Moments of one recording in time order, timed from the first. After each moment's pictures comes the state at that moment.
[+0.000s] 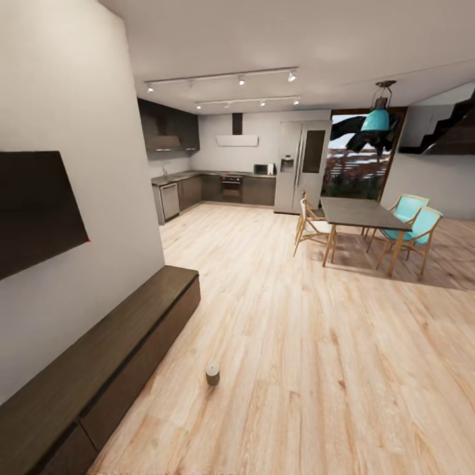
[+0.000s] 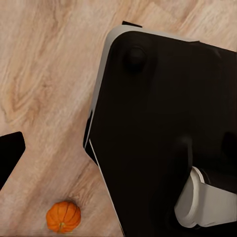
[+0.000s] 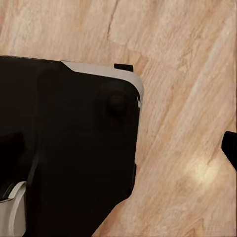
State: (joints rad) left arm 0.00 0.03 0.07 -0.06 0.19 -0.07 -0.01; right arm -0.04 0.00 0.00 -0.16 0.09 -0.03 -0.01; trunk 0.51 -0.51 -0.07
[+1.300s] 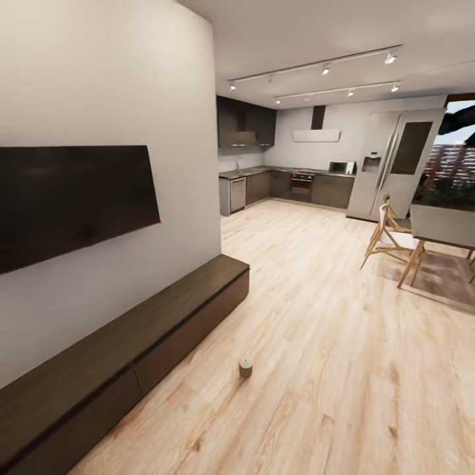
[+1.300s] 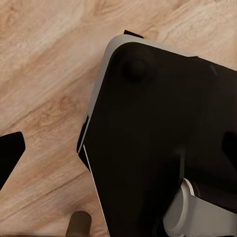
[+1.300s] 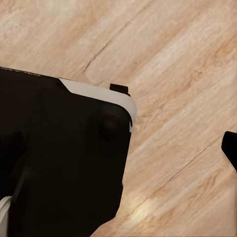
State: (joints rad) left arm 0.00 0.03 0.07 -0.10 0.27 -0.08 -0.01; right arm -0.10 0.00 0.00 -0.16 0.19 -0.03 -0.01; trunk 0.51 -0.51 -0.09
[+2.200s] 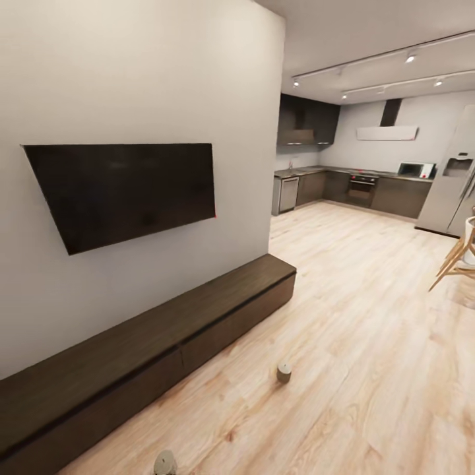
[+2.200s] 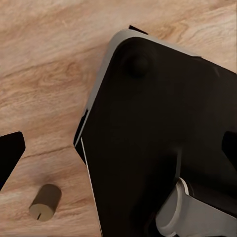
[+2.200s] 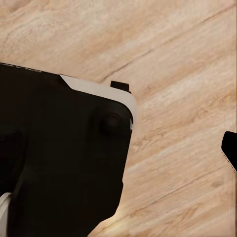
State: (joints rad) left arm 0.00 0.03 0.09 -0.09 0.31 -0.08 0.00; right arm -0.10 0.00 0.01 -0.16 0.20 -0.03 -0.01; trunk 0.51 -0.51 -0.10
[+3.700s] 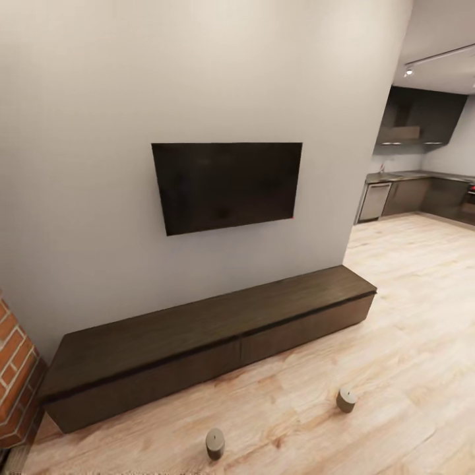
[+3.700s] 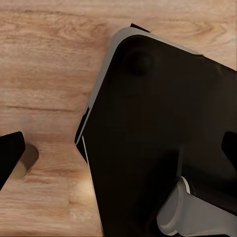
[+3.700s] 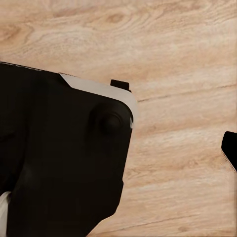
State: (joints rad) left arm 0.00 0.02 0.09 -0.08 0.32 -0.08 0.00; right arm -0.10 0.00 0.01 -0.16 0.20 -0.03 -0.01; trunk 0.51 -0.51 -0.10
